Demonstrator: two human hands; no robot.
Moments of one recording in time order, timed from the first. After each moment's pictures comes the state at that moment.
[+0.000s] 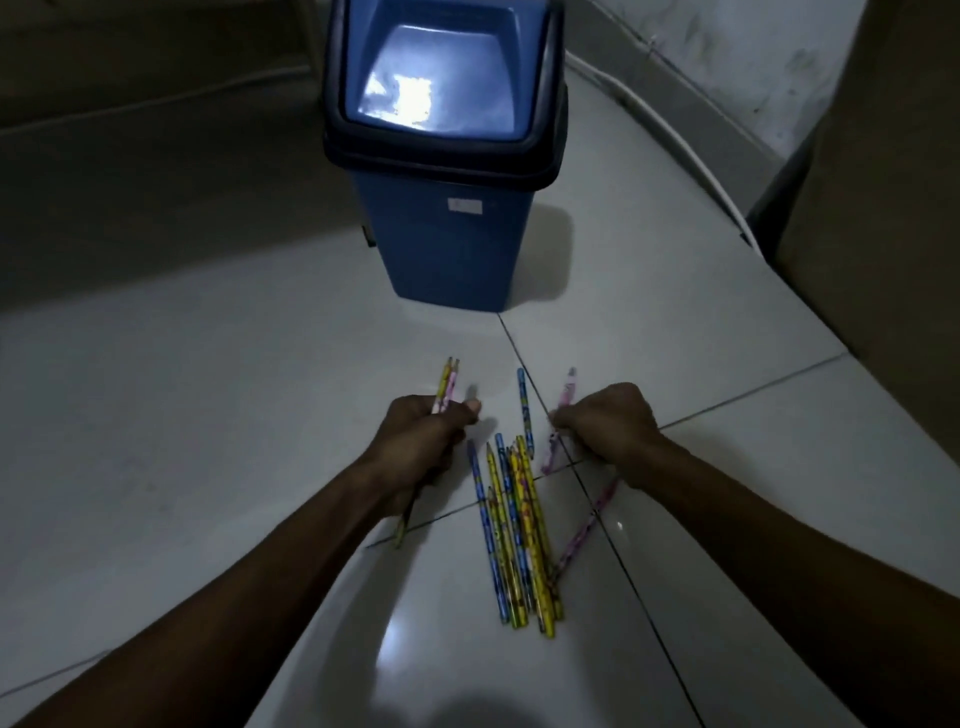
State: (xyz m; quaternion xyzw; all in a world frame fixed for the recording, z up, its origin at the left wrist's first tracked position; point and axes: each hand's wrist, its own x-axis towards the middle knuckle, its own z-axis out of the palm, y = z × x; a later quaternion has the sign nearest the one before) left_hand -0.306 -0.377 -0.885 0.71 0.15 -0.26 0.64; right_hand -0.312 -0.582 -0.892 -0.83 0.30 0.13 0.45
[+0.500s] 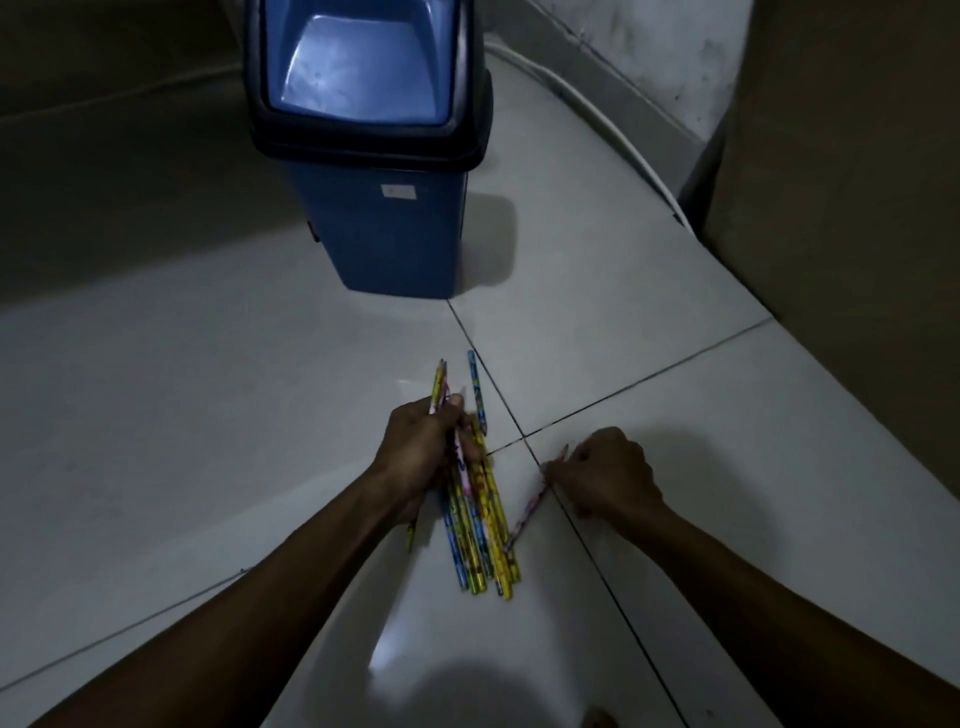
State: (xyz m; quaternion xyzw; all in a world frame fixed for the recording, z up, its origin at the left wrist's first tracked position) left_hand -0.339 -0.423 -0.885 0.68 0.15 -0.25 0.68; right_hand -0.395 -0.600 -0.902 -0.87 0.34 0.17 0.33
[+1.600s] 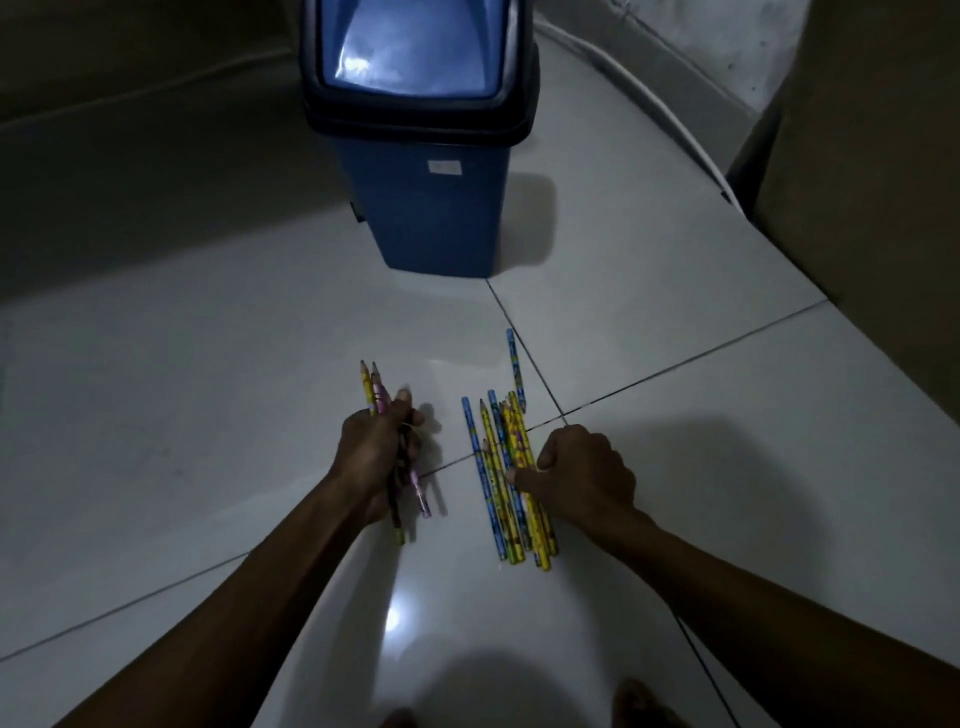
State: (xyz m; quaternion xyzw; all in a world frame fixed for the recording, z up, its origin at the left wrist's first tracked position) left_hand -0.350 -0.351 -0.897 0.66 0.28 -0.19 0.67; right_hand -0.406 -0.542 -0.905 -0.92 0.21 0.17 0.29
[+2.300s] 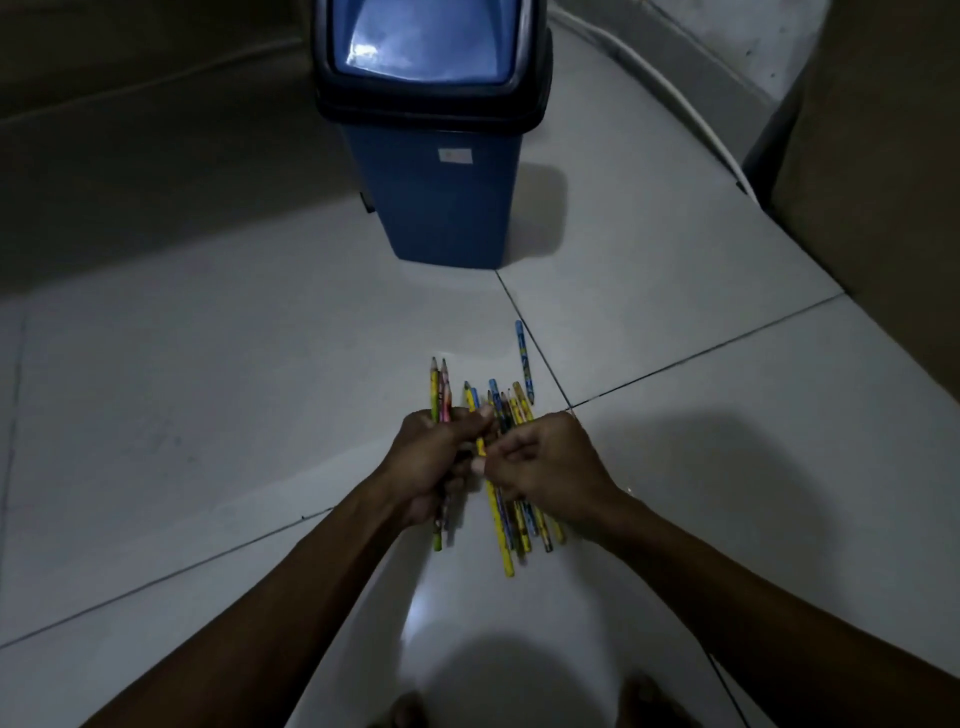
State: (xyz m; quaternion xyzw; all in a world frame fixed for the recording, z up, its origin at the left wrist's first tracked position) left_hand -0.367 -0.381 -0.891 0.64 0.19 -0.30 0.68; right_hand -0.405 -0.519 -0.886 -0.81 0.11 0.16 0.55
